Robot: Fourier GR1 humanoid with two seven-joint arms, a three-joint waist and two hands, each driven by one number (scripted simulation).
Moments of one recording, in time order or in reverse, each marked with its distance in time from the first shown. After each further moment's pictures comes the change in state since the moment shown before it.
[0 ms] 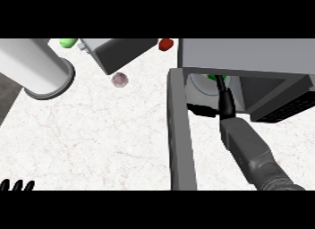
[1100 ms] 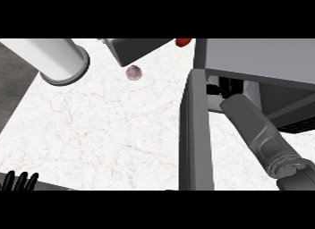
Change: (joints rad) left arm -0.067 0.017 0.008 0.047 0.014 -0.007 0.002; right arm -0.207 -0.069 0.235 0.113 0.231 -0.468 0.338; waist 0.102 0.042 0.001
